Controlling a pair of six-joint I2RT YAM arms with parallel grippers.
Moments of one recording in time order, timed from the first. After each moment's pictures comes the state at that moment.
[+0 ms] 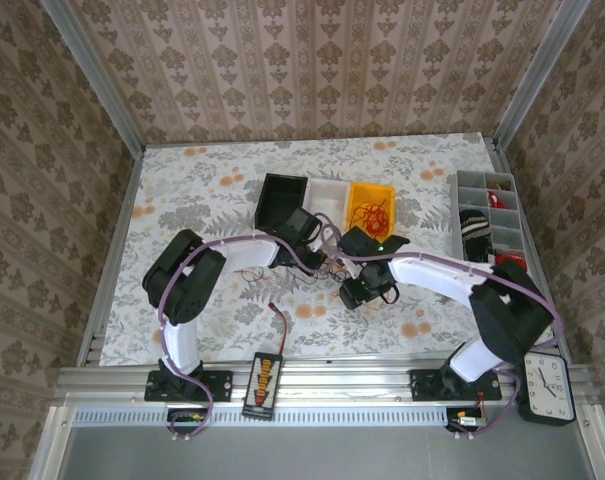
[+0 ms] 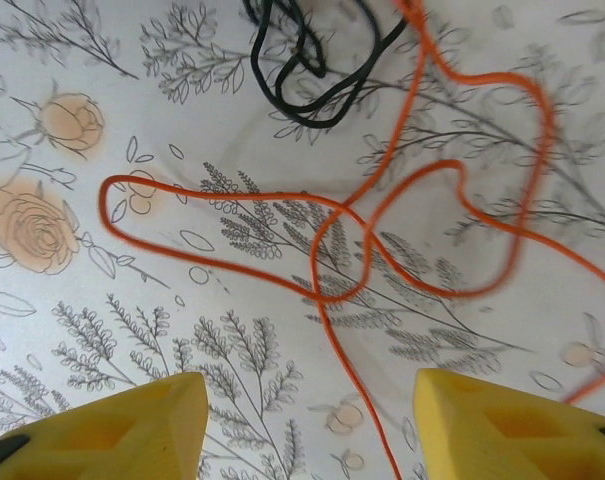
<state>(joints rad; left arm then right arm) -0.77 1.89 1.11 -0.26 0.14 -0.02 0.69 1.52 0.94 -0.77 -0.03 0.20</state>
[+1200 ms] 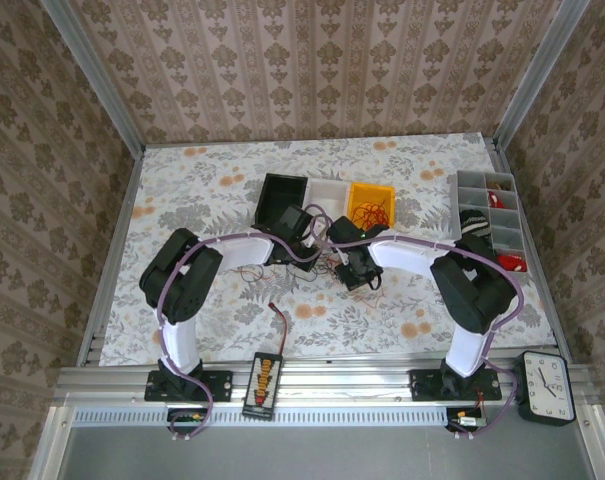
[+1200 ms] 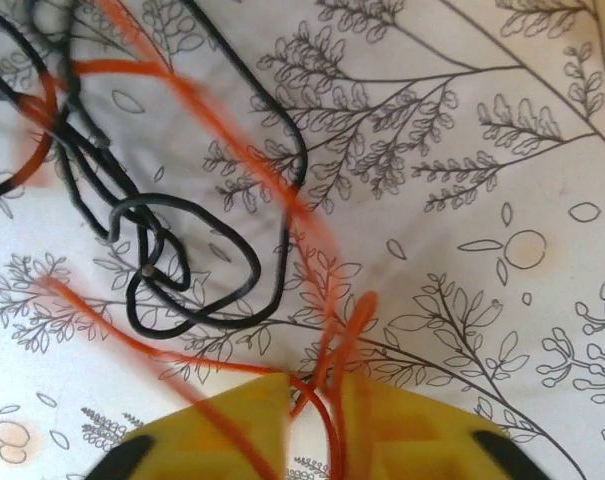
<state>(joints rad) -0.74 1.88 1.09 -0.24 0.15 -0.11 0.65 1.80 1.08 -0.69 0.06 0.22</state>
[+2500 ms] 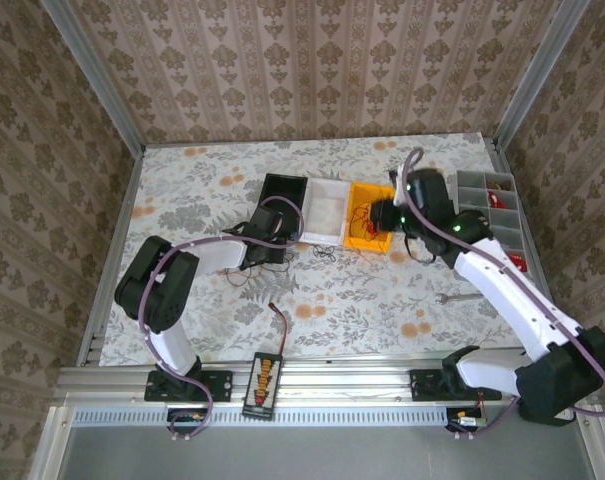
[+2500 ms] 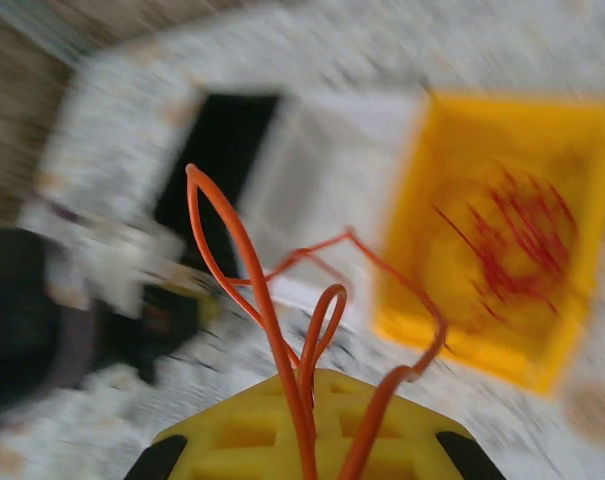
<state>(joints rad) -0.59 1.76 0.92 -0.19 -0.06 -0.33 0.40 1.21 1.18 -0.54 -0.13 0.45</state>
